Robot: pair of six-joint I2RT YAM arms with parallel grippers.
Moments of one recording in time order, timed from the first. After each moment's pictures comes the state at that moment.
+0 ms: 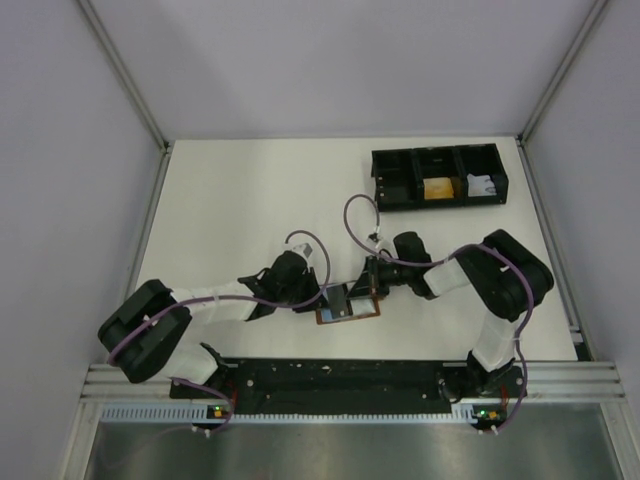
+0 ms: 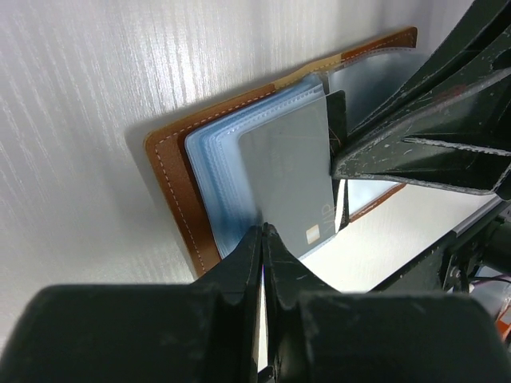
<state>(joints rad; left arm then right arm) -0.77 1.40 0.51 0.08 0.16 -0.89 0.54 1.80 0.55 0.57 -0.79 0.74</state>
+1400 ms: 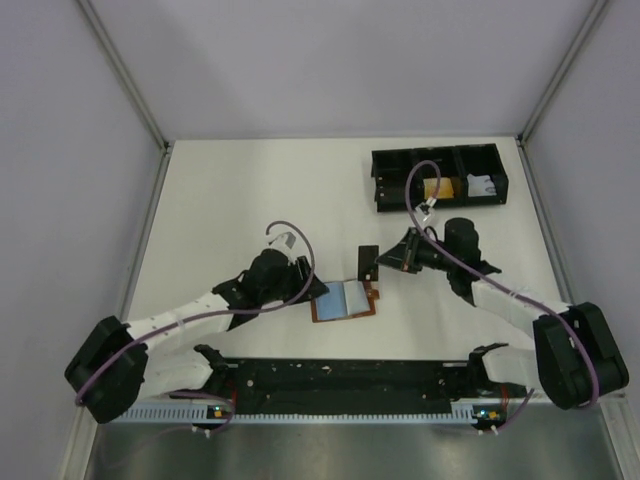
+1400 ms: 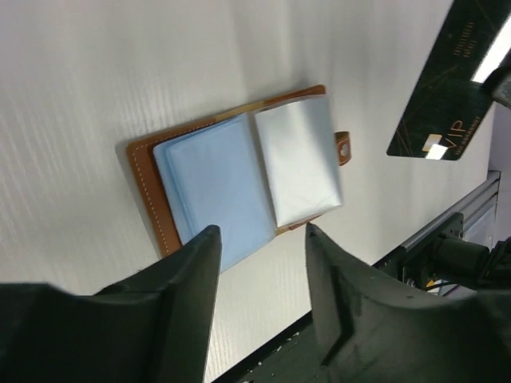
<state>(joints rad) -0.74 1.18 0.47 0.04 0.11 -0.88 0.32 1.26 0.48 0.34 -0.72 0.70</state>
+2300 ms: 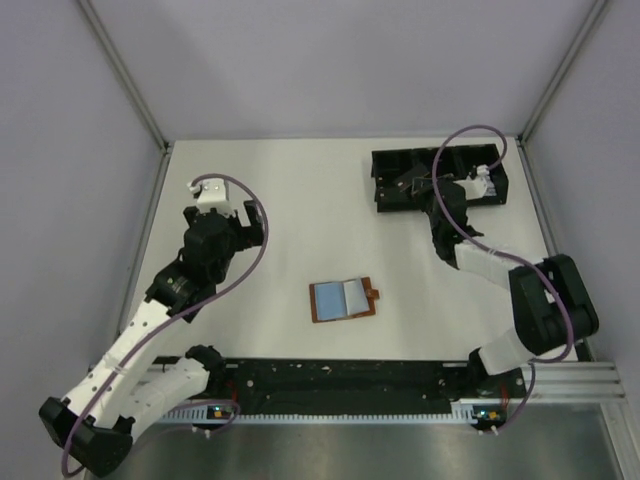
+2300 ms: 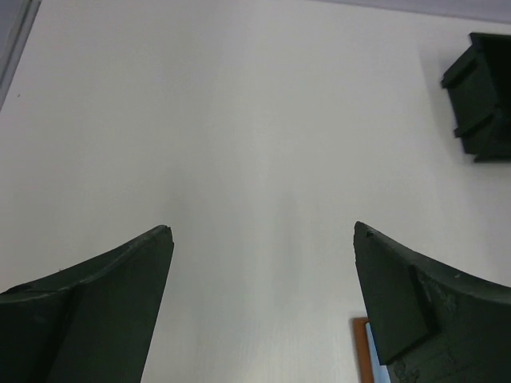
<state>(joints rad) -0.52 0.83 0.89 -0.37 -0.43 -0.31 0.32 1.47 0.73 0.55 0.33 1.04</state>
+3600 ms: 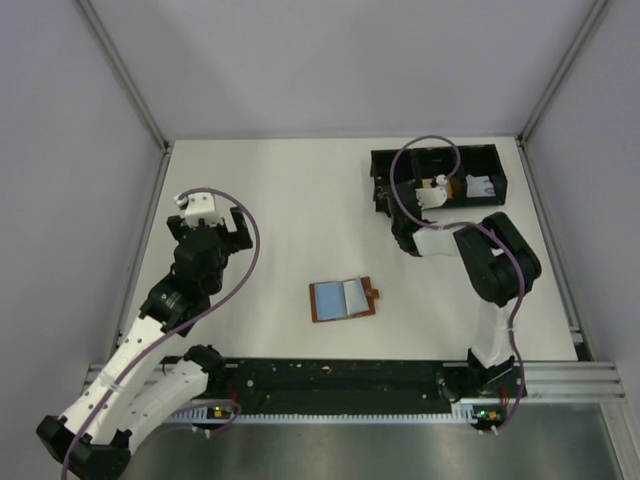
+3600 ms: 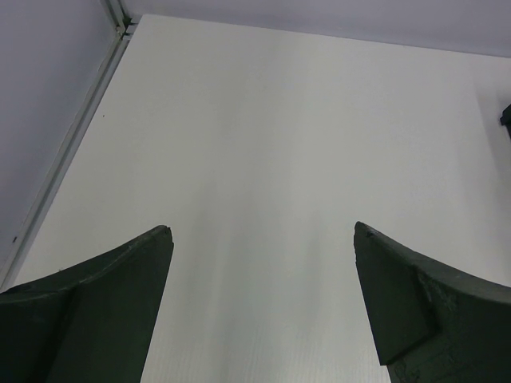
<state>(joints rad) -0.50 0.72 0.78 -0.31 -0.60 -0.21 0.47 1.92 0.99 0.55 0.55 1.23</state>
